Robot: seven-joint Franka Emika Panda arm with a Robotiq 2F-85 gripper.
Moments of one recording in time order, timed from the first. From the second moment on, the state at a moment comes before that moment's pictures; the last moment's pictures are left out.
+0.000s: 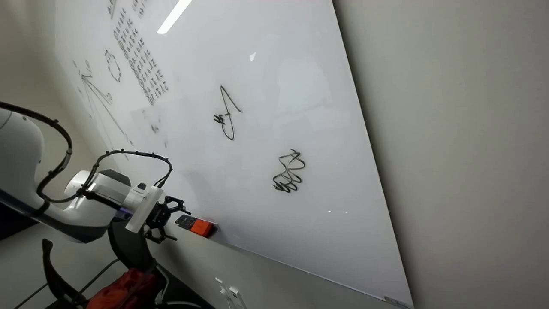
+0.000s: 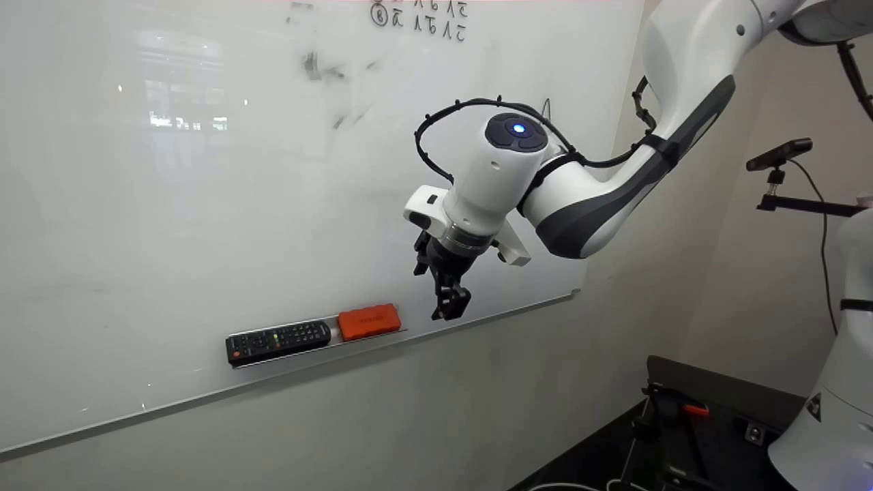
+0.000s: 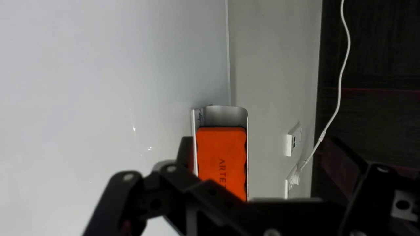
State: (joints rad) arm 0.06 0.25 0.10 -2.19 -1.04 2.61 0.10
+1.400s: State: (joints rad) arm 0.08 0.42 0.08 -2.00 -0.93 2.61 0.08
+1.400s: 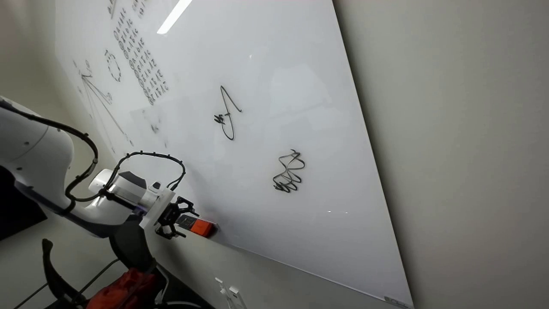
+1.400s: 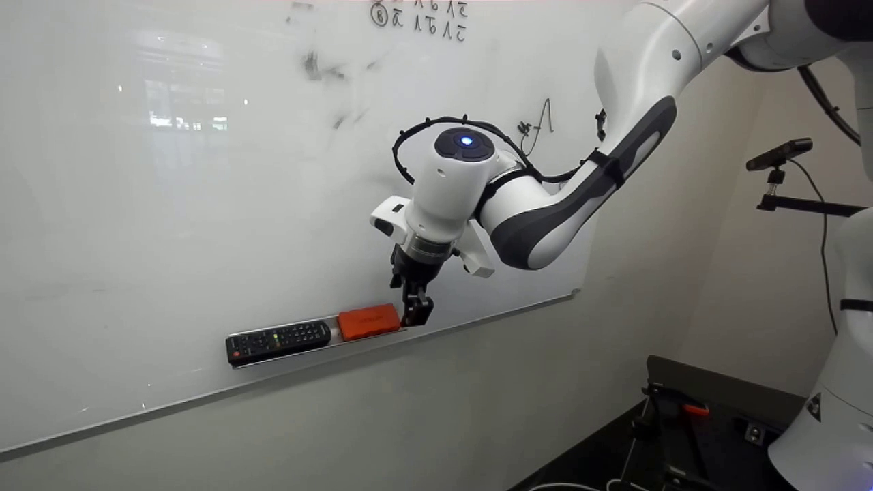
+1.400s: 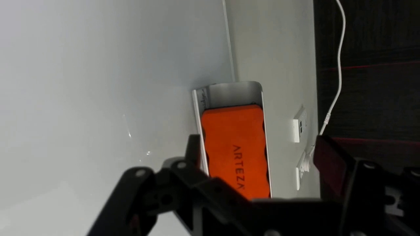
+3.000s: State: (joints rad) arm 0.09 0.58 0.06 -1.82 -0.76 2.61 -0.21
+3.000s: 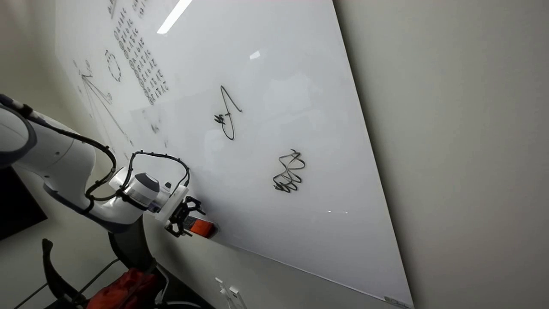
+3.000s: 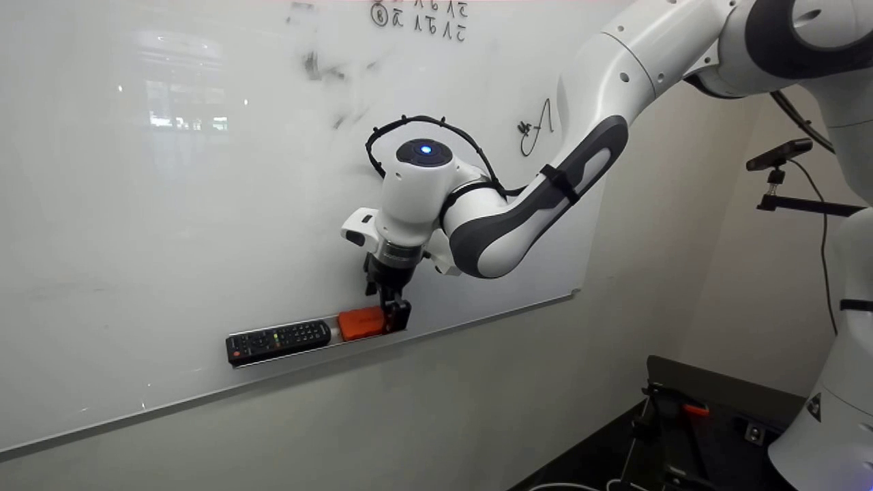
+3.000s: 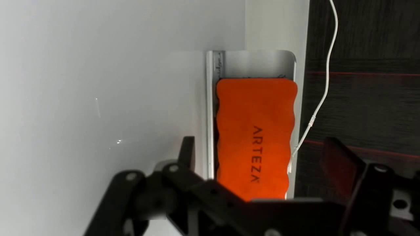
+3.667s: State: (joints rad) arm 0.10 0.61 0.06 -1.79 -0.76 2.61 -0.25
